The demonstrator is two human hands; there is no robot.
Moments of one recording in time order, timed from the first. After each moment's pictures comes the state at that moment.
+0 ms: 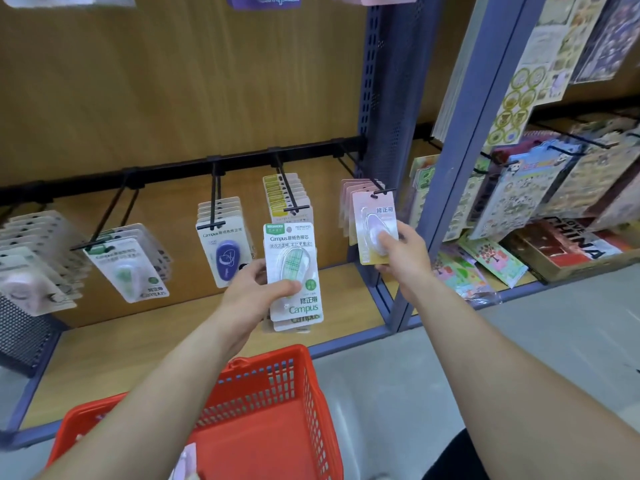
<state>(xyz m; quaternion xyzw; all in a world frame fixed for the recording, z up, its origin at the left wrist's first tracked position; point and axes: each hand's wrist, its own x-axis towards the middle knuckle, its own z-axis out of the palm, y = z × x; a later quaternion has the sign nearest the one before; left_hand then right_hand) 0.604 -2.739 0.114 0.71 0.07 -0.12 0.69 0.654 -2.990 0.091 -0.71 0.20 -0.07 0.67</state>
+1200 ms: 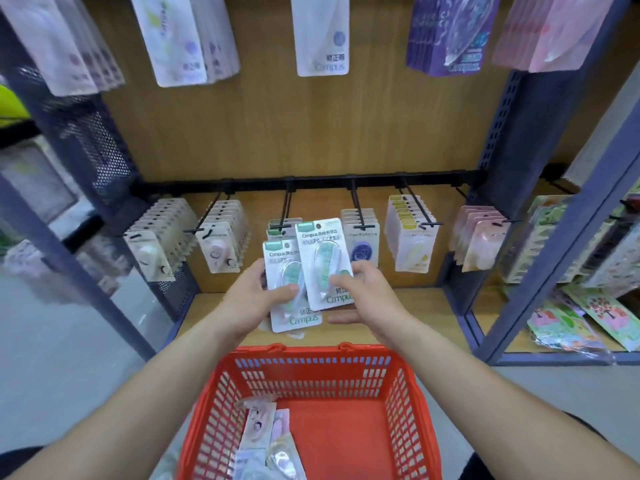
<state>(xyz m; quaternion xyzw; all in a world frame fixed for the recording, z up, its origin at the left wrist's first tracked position) 0.512 -2.545 0.163 0.77 0.07 -0.02 0.64 0.551 -2.747 0.150 -0.68 -0.01 0.16 0.71</state>
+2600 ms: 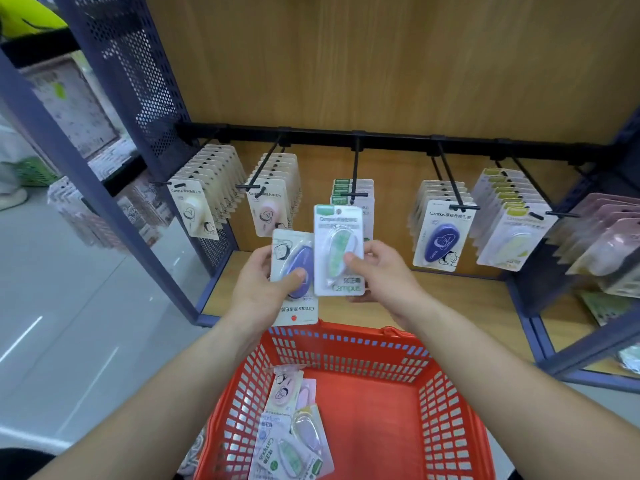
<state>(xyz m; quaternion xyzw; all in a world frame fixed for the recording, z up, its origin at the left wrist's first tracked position) 0.515 -2.480 0.108 0.69 0.23 0.10 0.68 0.599 -2.655 0.104 -0.73 -0.07 0.21 0.65</state>
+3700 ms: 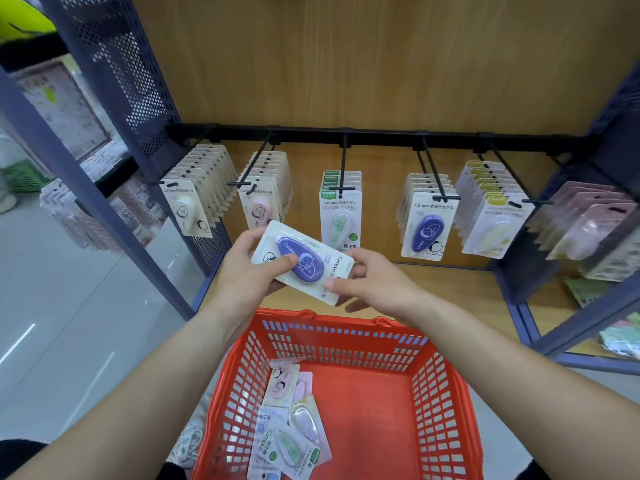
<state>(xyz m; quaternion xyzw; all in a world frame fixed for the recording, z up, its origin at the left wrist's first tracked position) 0.509 -2.480 0.134 0.67 0.20 0.10 0.70 0.580 -2.672 0.116 -0.75 -0.15 0.30 0.57</state>
